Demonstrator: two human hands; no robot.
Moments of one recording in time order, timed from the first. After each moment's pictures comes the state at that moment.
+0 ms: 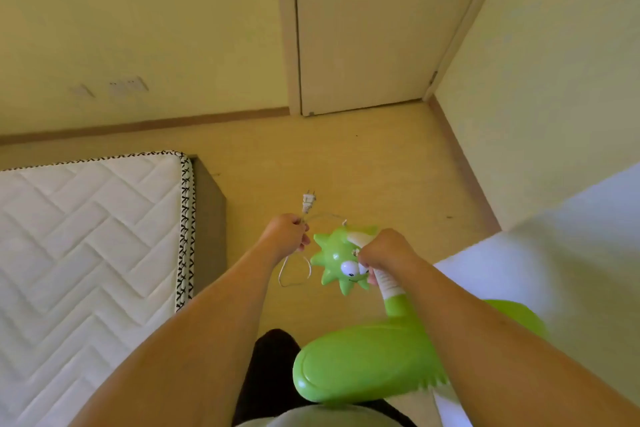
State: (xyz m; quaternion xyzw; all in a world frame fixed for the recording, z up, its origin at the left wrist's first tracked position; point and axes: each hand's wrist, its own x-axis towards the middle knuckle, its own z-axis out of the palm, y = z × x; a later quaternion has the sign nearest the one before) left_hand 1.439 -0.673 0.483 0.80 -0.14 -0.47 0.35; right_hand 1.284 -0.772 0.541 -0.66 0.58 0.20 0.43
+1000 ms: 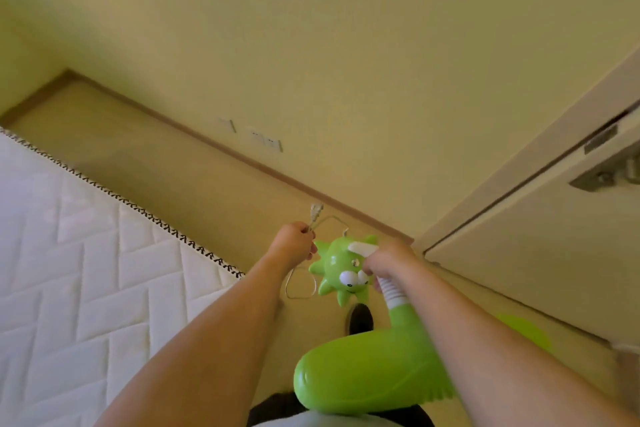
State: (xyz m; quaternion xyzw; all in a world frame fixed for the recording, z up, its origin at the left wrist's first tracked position) left_hand 2.066 -0.853 0.464 0.83 0.11 -0.34 0.44; right_hand 2.007 -1.021 0.524 -0.81 0.34 0.33 0.34
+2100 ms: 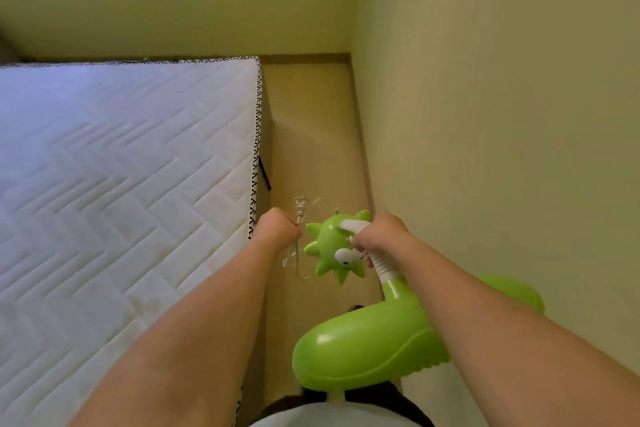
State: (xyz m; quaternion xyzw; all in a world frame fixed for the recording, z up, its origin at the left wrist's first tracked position) left_hand 2.439 -0.555 0.489 0.75 0.51 -0.11 0.41; right_hand 2.564 -0.697 0.560 -0.88 -0.14 0.43 0.15
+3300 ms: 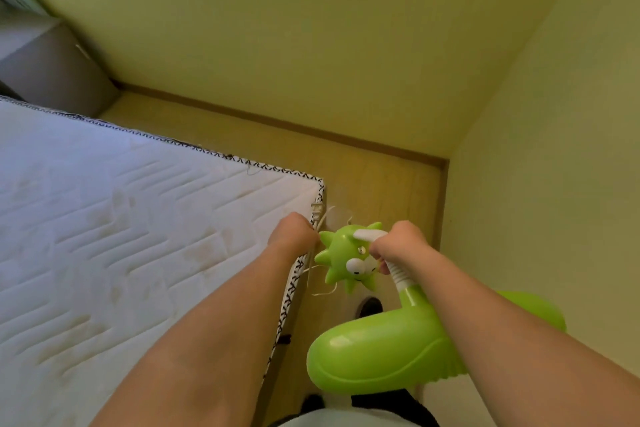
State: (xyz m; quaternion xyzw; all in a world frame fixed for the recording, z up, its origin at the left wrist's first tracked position) left_hand 2.785 0.058 0.488 0.65 0.64 -0.03 0.40; right_hand 2.944 -0.037 0.556 -0.84 -0.26 0.46 0.13
